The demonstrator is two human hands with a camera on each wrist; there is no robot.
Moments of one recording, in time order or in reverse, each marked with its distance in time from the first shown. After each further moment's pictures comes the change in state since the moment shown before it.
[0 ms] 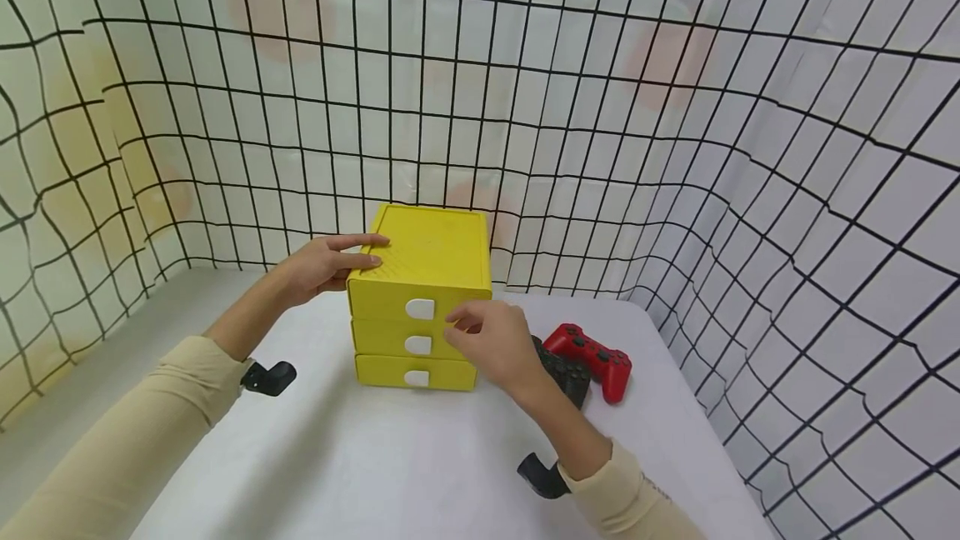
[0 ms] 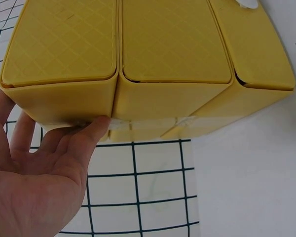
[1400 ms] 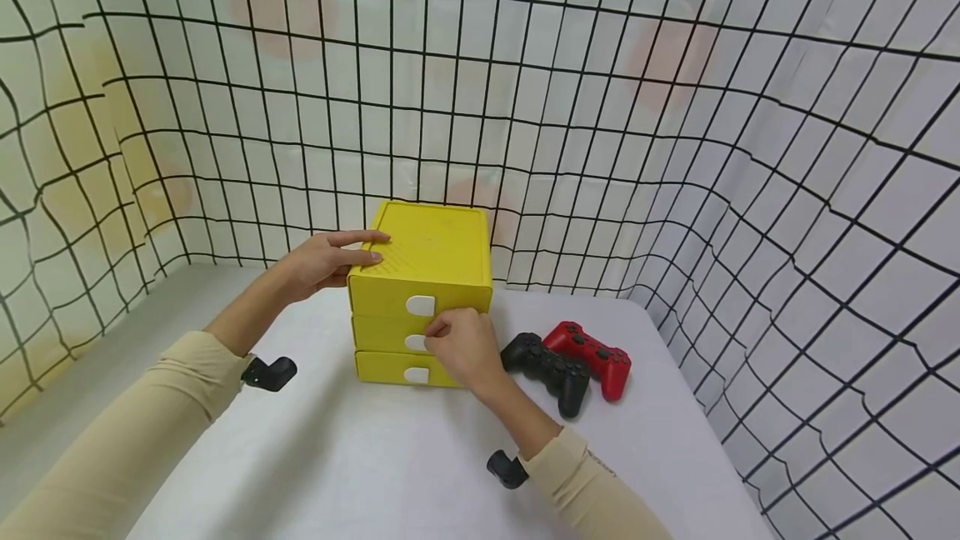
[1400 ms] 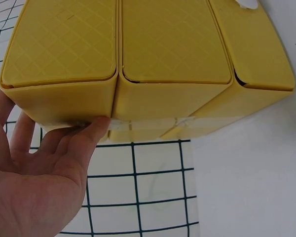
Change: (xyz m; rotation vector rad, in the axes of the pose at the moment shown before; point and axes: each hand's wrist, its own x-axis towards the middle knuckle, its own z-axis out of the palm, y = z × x) left_hand -0.001 0.000 0.001 -0.009 0.011 0.009; right_hand 0.021 0.019 0.060 0.028 0.010 0.035
